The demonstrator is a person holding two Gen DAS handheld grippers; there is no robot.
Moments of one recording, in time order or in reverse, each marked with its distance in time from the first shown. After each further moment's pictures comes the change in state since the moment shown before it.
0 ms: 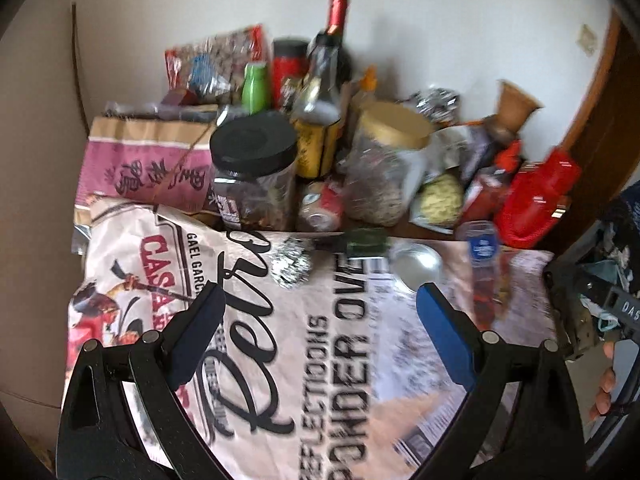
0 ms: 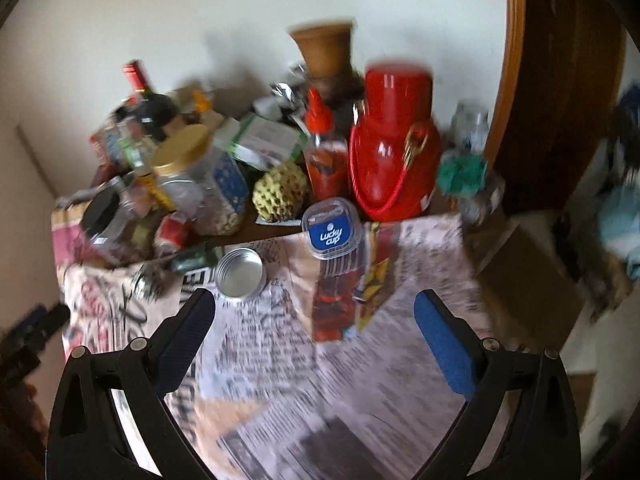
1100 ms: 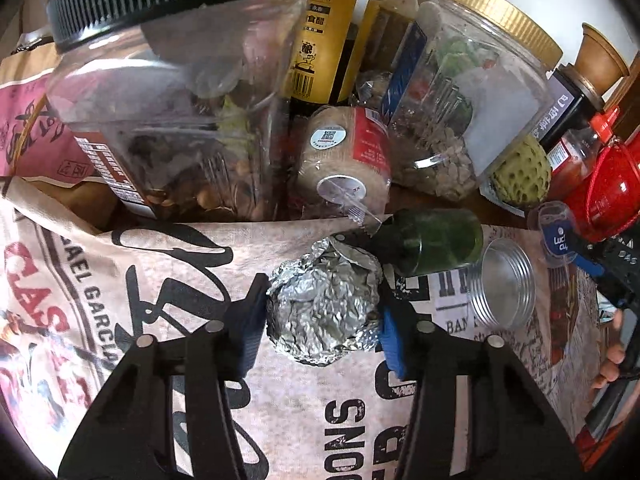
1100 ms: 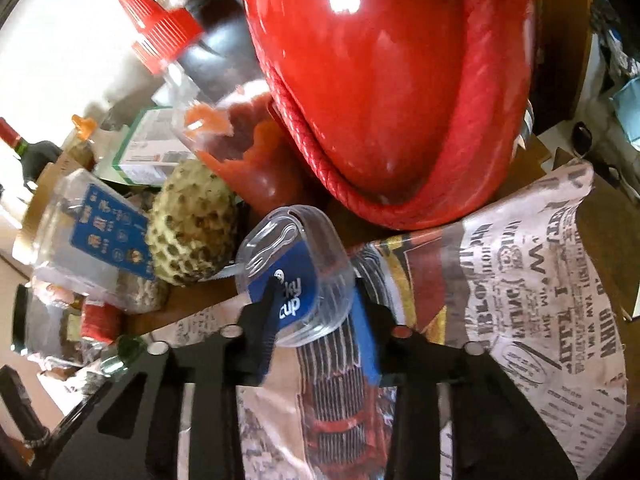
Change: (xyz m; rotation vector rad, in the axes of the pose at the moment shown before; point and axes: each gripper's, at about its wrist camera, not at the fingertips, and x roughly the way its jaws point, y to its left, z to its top) left arm 0.168 0.016 0.007 -0.002 0.174 -0.072; right arm 0.135 -0.046 0.015 0.262 0.044 0.042
